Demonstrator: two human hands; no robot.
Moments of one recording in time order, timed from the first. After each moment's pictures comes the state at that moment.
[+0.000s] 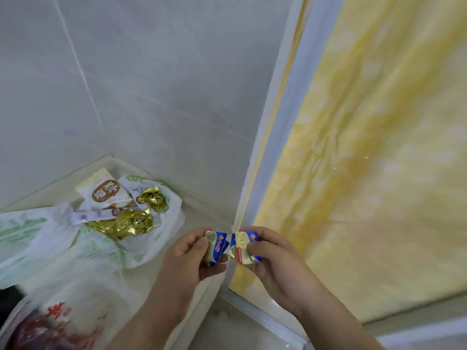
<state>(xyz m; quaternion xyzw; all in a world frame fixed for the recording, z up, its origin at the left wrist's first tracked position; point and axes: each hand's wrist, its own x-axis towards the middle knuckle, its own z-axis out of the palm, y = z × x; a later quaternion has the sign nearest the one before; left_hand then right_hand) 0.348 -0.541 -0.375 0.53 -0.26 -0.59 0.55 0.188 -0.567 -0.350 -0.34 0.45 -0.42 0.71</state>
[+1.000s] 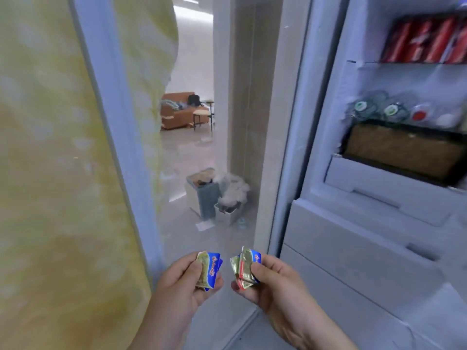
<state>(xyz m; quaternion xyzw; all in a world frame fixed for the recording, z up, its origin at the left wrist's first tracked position) -0.129 -0.439 -0.307 0.24 -0.50 -0.81 0.20 -0.200 -0.294 -0.307 -0.03 0.49 -0.82 0.30</state>
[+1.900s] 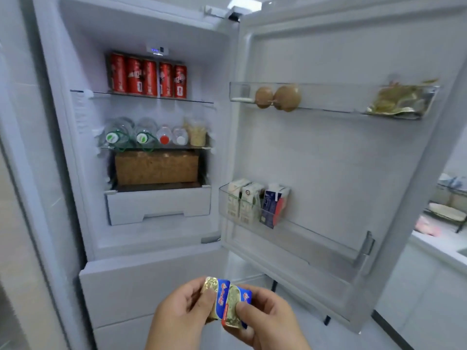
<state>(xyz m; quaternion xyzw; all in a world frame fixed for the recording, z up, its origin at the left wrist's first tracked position) -0.280 -0.272 -0.267 -0.15 -0.65 -0.71 -0.21 -0.185 -0.163 -0.266 0.25 0.55 -0.78 -0.17</state>
